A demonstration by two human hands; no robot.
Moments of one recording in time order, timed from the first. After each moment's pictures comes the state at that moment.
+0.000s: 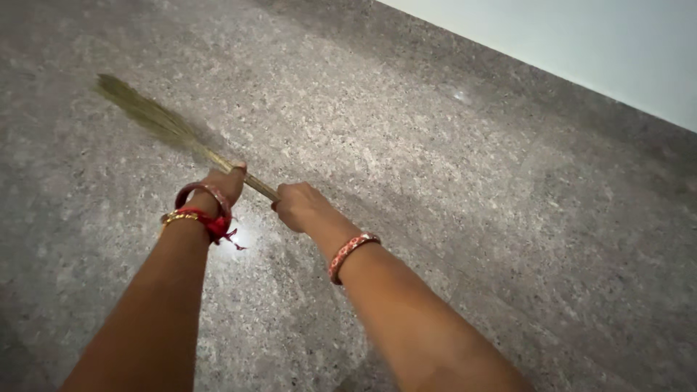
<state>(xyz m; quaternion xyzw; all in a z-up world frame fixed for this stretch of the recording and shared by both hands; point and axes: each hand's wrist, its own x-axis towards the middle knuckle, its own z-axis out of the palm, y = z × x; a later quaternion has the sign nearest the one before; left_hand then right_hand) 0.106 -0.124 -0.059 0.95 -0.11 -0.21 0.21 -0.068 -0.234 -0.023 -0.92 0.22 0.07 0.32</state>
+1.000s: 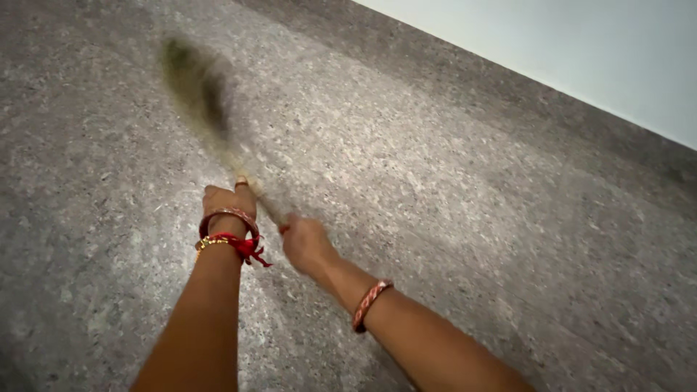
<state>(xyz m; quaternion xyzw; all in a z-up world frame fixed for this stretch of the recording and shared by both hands) 0.167 -0.094 -0.069 0.92 0.01 -0.12 0.37 0.015 -0.162 -0.080 -0.82 0.32 -0.01 0.47</state>
